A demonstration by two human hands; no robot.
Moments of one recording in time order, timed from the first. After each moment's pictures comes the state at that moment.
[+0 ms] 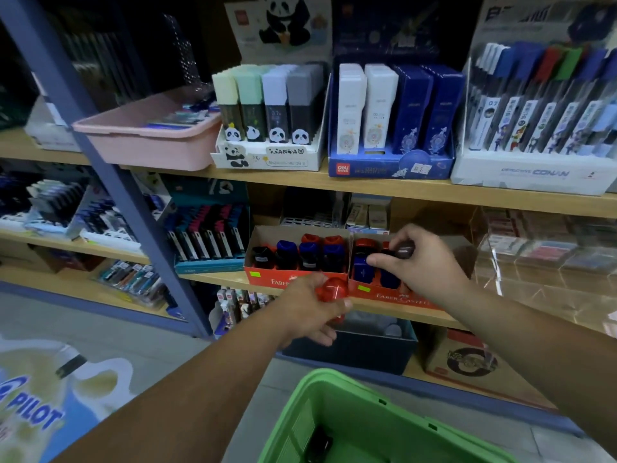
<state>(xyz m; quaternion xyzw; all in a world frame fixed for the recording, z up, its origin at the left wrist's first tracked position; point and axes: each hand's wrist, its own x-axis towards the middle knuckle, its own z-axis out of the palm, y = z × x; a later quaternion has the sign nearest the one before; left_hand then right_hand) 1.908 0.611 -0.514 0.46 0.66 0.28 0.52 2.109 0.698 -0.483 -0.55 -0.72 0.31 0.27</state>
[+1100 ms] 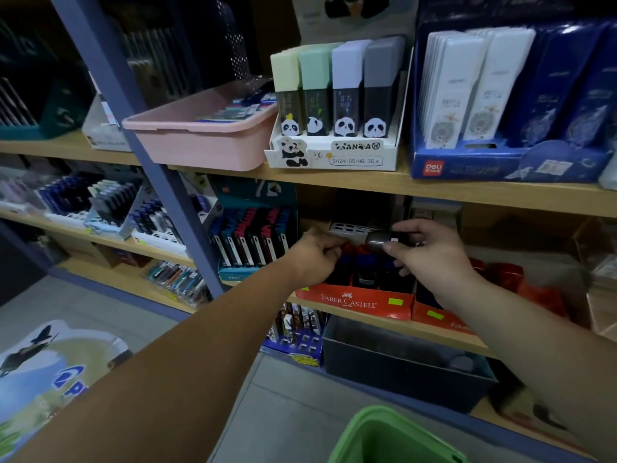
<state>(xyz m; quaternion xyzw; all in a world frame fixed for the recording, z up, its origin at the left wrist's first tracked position) 1.790 0.709 -0.531 0.64 0.69 0.24 0.22 2.005 0.754 -0.523 -0.47 -0.62 0.48 0.41</state>
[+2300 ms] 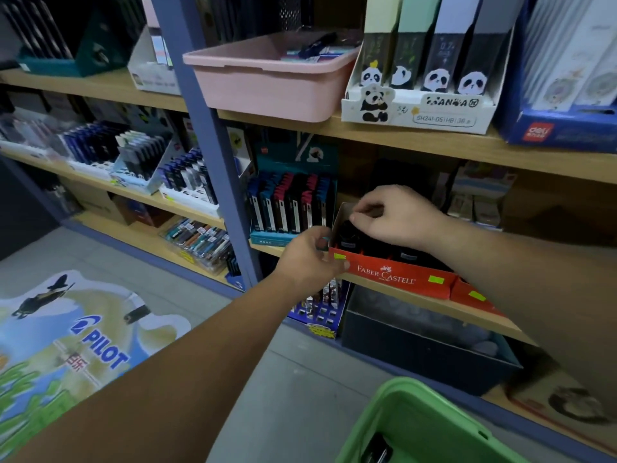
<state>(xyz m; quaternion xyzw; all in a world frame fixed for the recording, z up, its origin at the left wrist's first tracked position) 1.766 0.621 -0.554 0.45 0.72 0.41 0.32 1.908 0.746 -0.494 -0.37 -0.89 0.21 0.15</state>
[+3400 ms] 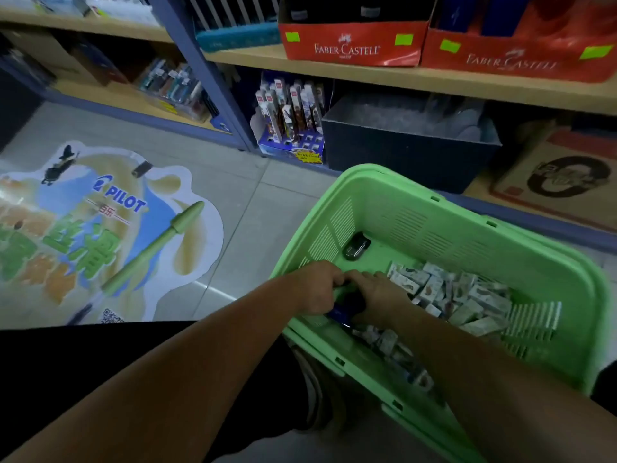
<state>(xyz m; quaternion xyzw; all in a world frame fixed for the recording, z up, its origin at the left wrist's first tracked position) 1.929 0.420 -0.722 0.51 0.71 -0.06 0.48 2.091 0.479 -0.827 -0.36 -0.84 0.36 -0.19</state>
